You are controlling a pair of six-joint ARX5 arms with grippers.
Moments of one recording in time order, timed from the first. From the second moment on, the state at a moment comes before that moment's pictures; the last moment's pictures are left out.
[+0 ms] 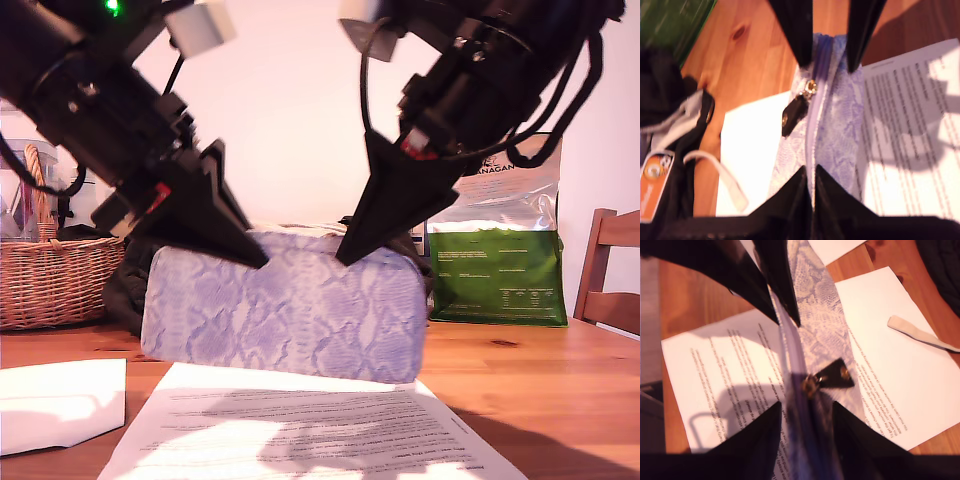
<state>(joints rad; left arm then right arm) -0.67 1.35 0.74 -0.10 0.27 0.87 0.66 1.46 0.93 -0.38 -0.31 -0.61</state>
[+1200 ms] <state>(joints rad) -0.47 1.22 0.85 -0.20 0.44 0.61 0.83 1.47 0.93 -0.11 0.05 -1.03</state>
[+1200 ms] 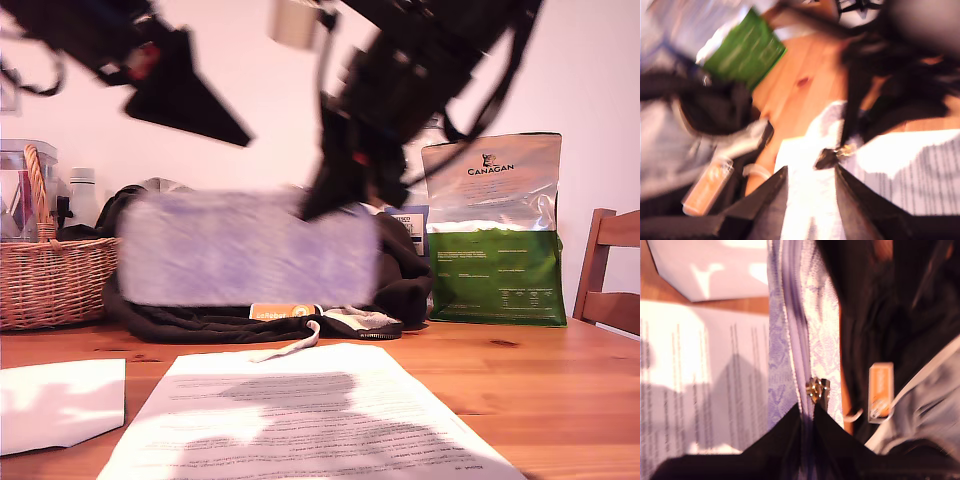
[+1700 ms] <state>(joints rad) -0.40 1.22 0.85 -0.25 0.60 0.58 0.92 1.39 0.91 -0.06 0.12 -1.05</state>
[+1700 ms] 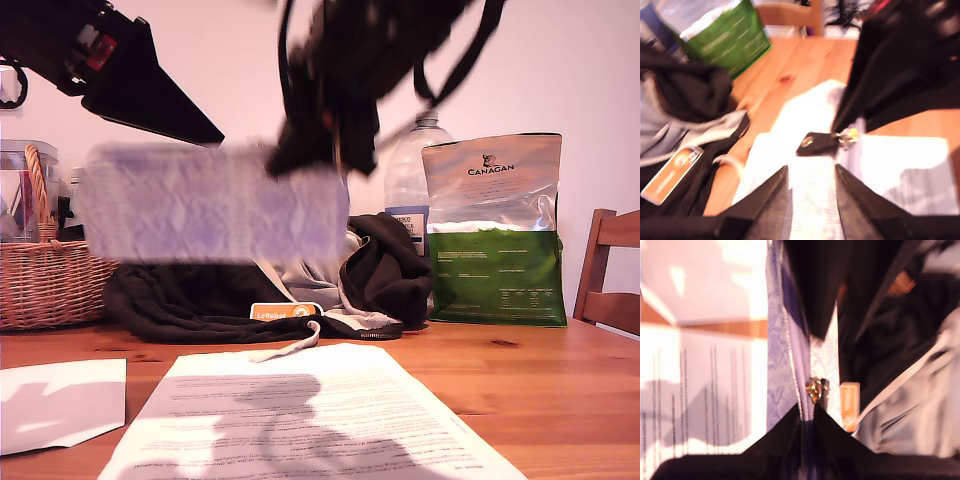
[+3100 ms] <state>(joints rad) -0.56 1.20 0.85 -0.34 0.29 1.23 1.02 1.32 0.86 -0.08 0.10 -1.15</state>
